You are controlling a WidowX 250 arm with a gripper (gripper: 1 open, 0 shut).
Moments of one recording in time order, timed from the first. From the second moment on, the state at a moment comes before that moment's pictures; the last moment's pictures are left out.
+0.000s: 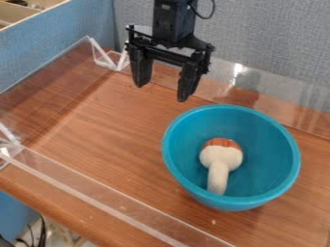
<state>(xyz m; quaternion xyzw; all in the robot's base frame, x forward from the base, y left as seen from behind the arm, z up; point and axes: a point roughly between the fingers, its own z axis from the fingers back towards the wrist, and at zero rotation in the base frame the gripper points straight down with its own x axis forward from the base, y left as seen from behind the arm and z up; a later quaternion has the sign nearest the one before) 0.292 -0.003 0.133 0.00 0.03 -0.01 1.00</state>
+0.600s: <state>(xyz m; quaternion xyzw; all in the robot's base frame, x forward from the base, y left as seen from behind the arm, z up) 0.289 -0.065 0.082 -0.01 0.05 -0.07 1.00</state>
